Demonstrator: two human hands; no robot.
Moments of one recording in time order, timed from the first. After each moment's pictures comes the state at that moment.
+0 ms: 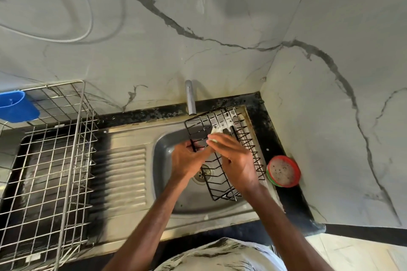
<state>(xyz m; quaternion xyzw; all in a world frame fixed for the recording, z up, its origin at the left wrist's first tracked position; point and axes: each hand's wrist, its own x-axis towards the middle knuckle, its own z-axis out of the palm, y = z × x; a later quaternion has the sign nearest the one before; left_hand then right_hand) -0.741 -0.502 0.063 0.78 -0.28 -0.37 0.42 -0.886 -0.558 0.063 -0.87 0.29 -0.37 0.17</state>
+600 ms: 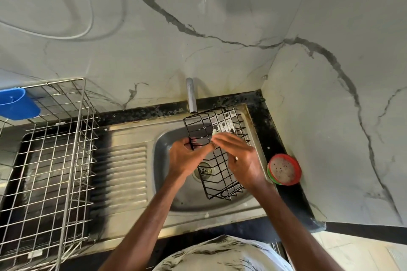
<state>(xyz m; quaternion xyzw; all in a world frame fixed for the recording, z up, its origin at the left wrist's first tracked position) -0.734 -0.499 0.071 0.78 -0.29 -0.38 0.41 -0.899 -0.564 0.056 -0.87 0.29 -0.35 0.20</state>
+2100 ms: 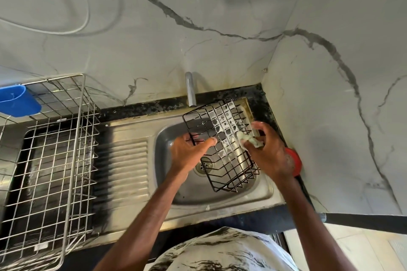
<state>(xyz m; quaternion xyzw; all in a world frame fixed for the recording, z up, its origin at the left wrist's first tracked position) -0.738 -0.495 0.068 0.76 -0.25 -0.42 0.43 -0.953 -0.583 0.065 -0.72 0.52 -0.28 0.36</state>
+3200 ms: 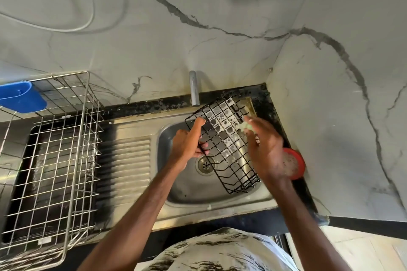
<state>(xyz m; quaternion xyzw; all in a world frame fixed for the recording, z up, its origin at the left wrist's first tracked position) -0.722 -0.514 0.080 0.74 -0.19 -0.49 0.41 -0.925 -0.575 0.081 -0.79 0.45 -0.38 0.19</state>
